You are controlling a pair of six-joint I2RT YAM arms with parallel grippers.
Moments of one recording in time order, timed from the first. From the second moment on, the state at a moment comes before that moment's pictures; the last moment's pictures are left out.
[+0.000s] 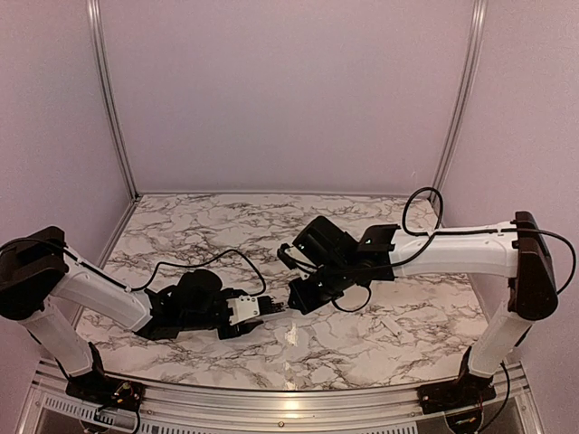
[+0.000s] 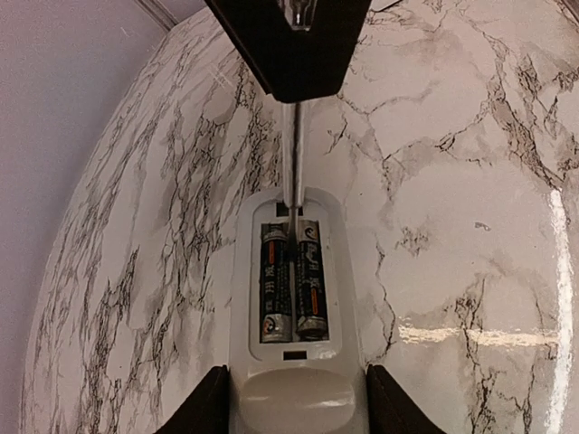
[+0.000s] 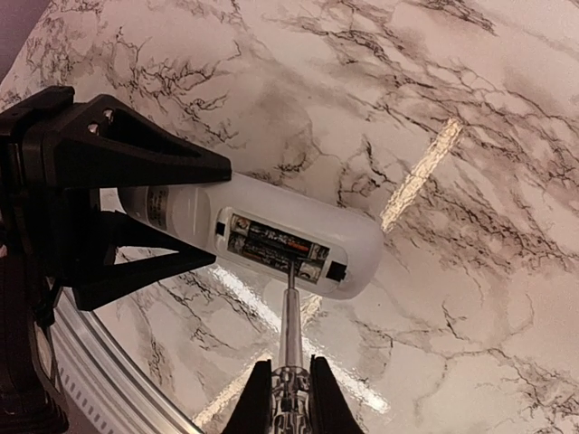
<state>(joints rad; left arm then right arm) -1.02 1.60 0.53 0.51 -0.02 0.57 1.05 1.69 1.24 -0.55 -0.06 0.46</state>
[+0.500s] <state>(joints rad) -1.03 1.67 0.58 0.53 -0.05 0.58 1.05 1.69 1.21 -0.58 0.01 0.44</state>
